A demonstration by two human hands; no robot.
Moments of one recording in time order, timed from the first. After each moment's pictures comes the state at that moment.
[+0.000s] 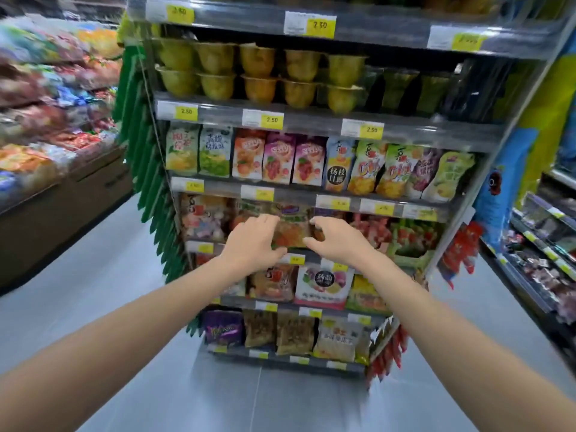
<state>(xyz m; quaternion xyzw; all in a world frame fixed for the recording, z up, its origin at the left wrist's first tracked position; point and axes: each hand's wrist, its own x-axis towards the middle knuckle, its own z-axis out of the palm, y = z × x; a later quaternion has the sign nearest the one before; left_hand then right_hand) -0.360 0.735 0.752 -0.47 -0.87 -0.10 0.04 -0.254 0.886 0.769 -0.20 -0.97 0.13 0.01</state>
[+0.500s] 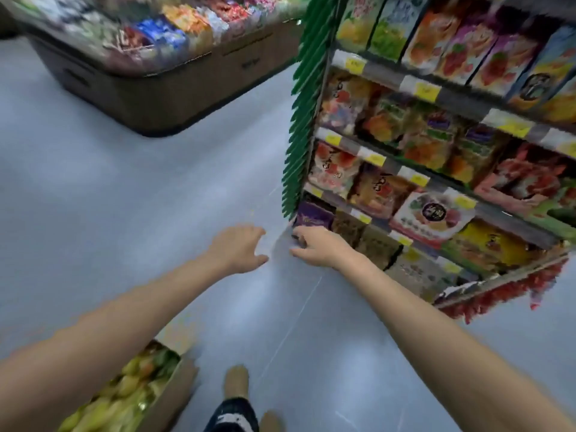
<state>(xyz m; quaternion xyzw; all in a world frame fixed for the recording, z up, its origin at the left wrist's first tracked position) -0.254 0.426 0.602 -0.24 -0.96 -0.06 -0.16 -0.229 0.615 0.608 0.04 -0.97 0.16 -0.20</state>
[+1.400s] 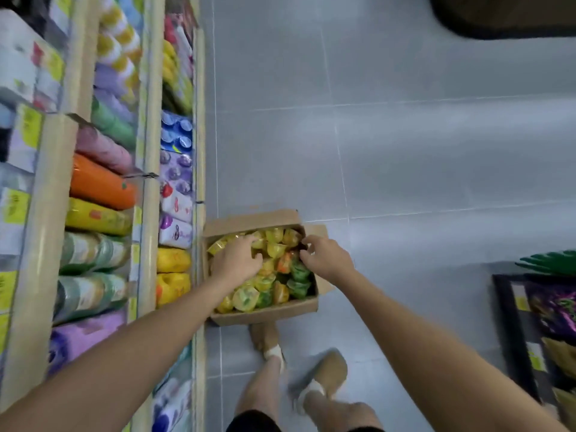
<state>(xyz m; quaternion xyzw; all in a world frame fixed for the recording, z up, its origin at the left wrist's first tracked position) -0.144 -0.053 0.295 0.39 -0.85 -0.27 -0.24 -0.273 0.091 0.319 0.28 -0.86 0.11 -0.40</state>
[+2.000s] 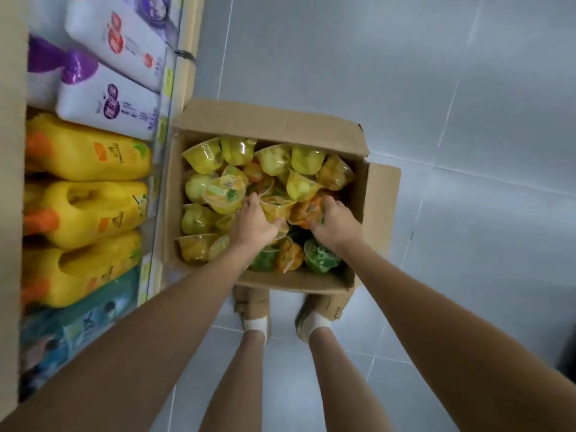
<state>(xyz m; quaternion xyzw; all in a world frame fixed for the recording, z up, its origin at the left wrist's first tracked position) -0.128 -0.035 -0.070 0.58 -0.68 -0.35 -0.27 -0.264 0.058 -0.064 0.31 -0.82 0.02 -0.49</state>
